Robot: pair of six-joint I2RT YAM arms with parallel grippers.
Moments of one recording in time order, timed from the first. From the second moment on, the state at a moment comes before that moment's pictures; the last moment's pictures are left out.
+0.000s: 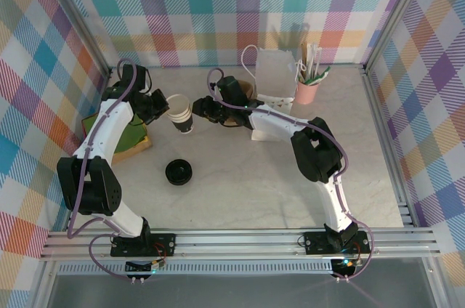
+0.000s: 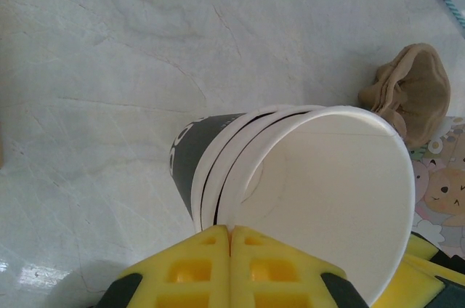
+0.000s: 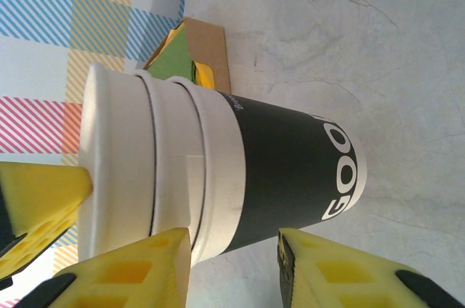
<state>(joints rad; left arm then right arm) -0.03 1.59 1.42 -0.84 0.22 -0.66 0.73 2.16 1.70 -0.07 -0.46 0.93</state>
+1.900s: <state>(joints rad) -0.04 1.59 1.41 -0.83 0.29 -0.67 0.73 2.16 1.70 -0.05 -0.47 0.96</state>
